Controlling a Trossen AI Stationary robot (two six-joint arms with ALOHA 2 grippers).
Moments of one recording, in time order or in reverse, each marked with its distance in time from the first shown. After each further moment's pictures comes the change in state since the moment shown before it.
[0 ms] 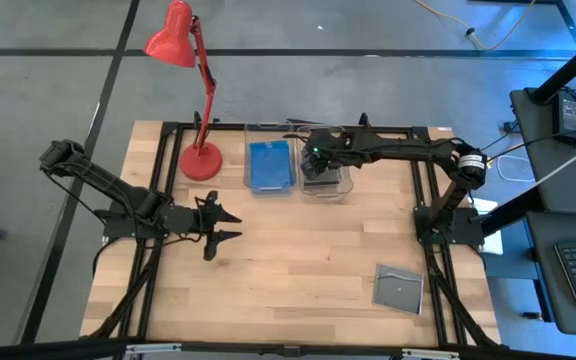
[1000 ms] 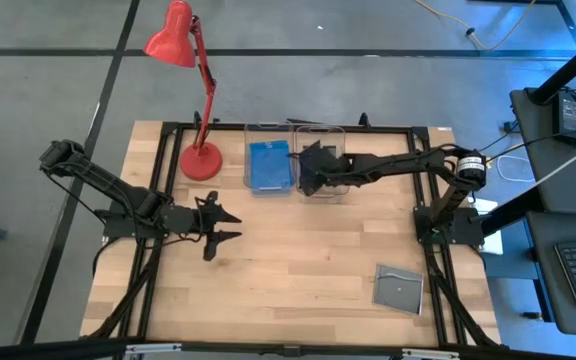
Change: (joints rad) left arm 0.000 0.000 0.000 0.001 0.003 0.000; right arm 0.066 0.000 -0.282 0.386 -0.029 0.067
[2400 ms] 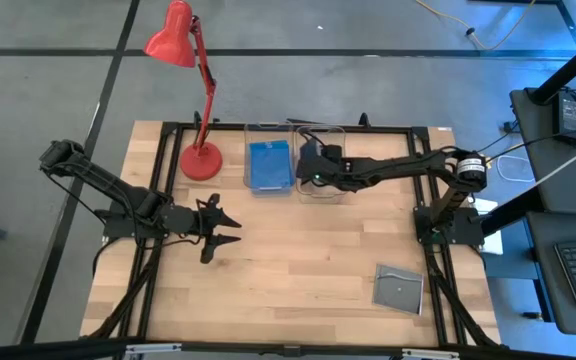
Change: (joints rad) left arm 0.000 -0.001 0.000 -0.002 0.077 0.026; right arm 0.062 -0.001 0.026 0.029 0.266 0.617
